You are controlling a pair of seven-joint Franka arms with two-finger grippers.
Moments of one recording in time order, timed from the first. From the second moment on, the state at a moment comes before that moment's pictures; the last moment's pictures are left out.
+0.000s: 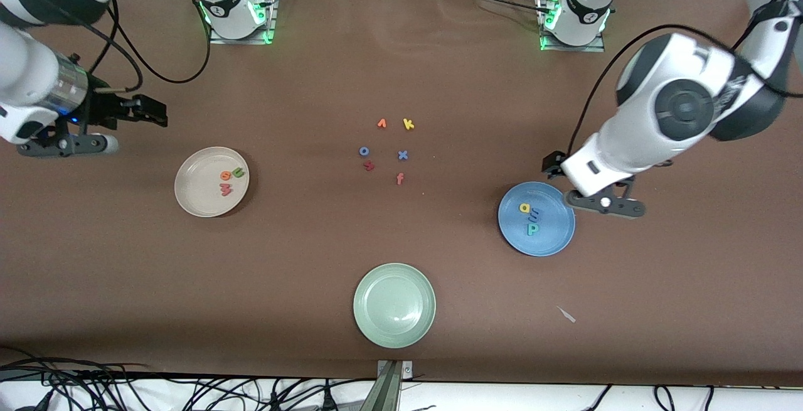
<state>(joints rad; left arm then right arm) 0.29 0.36 -0.64 -1.54 0.16 1.72 -0.22 0.12 0.08 -0.03 -1.62 0.01 1.54 0.02</state>
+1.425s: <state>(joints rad) 0.00 -0.02 -0.12 -1.70 -0.02 1.68 0.00 0.04 0.06 -0.02 -1.61 0.01 1.51 0.02</state>
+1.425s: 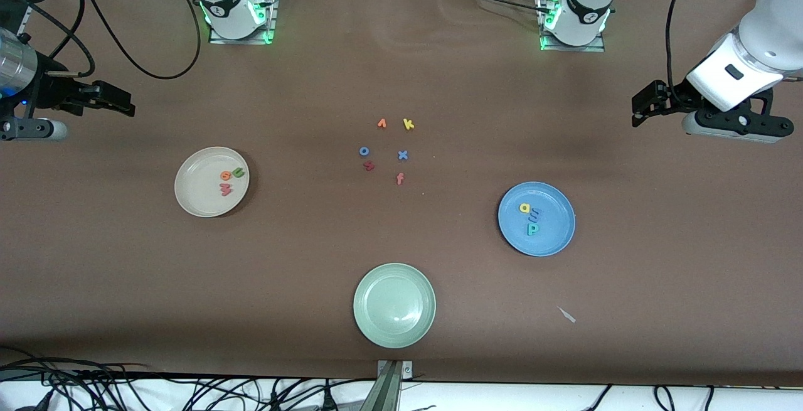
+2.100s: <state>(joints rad) 0.03 -0.02 -0.15 -1.70 -0.02 1.69 0.01 0.04 0.06 -0.01 -1.61 0.01 1.50 0.02</state>
